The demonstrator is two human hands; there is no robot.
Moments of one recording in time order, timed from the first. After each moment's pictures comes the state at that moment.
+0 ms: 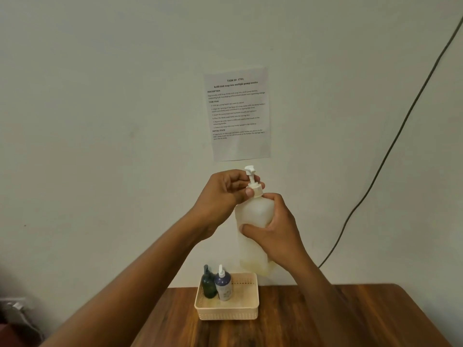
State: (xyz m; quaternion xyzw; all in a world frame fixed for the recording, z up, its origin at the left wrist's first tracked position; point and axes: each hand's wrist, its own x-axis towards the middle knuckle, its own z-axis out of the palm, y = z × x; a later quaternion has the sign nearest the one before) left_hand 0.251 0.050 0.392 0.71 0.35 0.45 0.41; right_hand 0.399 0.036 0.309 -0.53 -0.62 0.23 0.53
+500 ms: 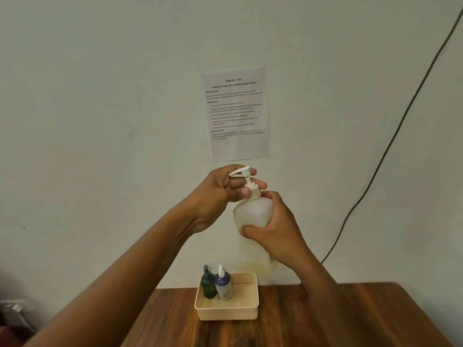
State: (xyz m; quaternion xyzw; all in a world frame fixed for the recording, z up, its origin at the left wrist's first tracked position) left_hand 0.242 0.056 0.402 0.70 0.28 0.42 0.51; right_hand 0.405 0.030 0.316 -0.52 -0.64 0.24 0.51
